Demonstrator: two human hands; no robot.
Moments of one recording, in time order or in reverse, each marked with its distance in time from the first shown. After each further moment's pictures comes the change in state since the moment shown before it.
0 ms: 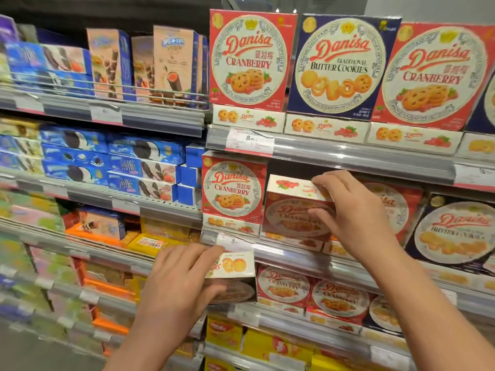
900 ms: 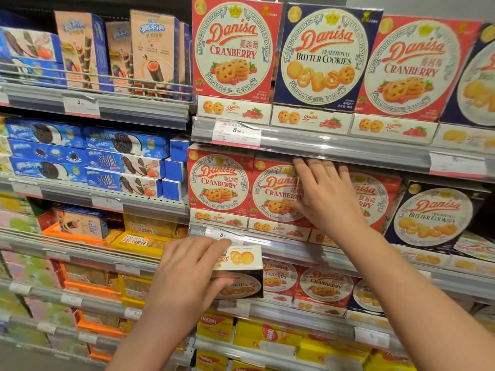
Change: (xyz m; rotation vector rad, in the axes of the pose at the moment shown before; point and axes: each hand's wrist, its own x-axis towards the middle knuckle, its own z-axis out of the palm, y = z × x) left_hand 0.012 0.018 0.007 -0.044 -0.009 0.032; right_hand 0.017 0.008 0.029 -0.402 -0.078 0.025
